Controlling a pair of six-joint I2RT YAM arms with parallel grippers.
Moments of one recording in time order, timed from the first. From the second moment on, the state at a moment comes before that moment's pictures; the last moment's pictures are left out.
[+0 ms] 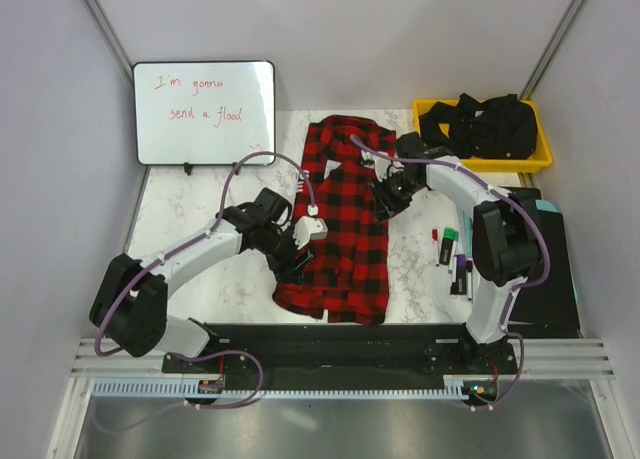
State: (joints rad) left arm -0.58 1.42 0.91 -0.67 0.53 0.48; right arm 0.31 1.88 1.44 -0.78 -0.49 -0.28
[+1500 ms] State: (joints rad) left arm -0.92 1.56 0.70 0.05 0.39 0.75; right arm 0.35 1.62 0.97 -0.48 -0.77 0.16
